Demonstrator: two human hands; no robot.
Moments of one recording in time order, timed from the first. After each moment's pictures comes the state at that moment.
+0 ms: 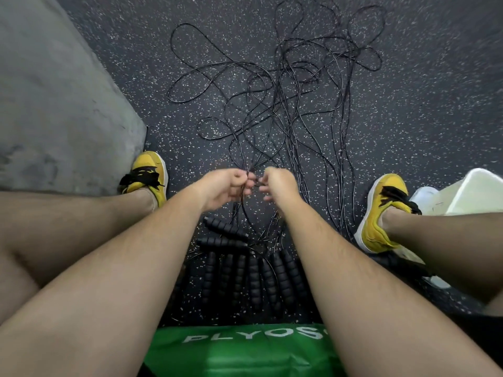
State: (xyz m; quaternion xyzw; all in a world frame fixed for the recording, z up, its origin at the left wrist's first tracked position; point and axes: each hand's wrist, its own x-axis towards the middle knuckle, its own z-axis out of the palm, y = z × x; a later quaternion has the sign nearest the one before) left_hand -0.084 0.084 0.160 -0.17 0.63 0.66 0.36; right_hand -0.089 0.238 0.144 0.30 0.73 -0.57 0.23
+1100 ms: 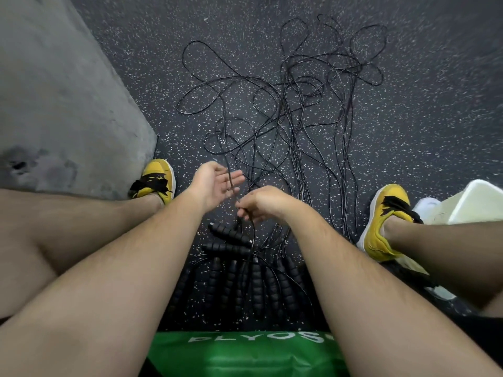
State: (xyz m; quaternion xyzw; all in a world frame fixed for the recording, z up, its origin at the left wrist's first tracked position) left_hand -0.089 0.063 0.166 -0.31 0.50 0.78 0.21; right_hand -0.067 0.231 0.181 0.07 0.69 -0.55 0.47
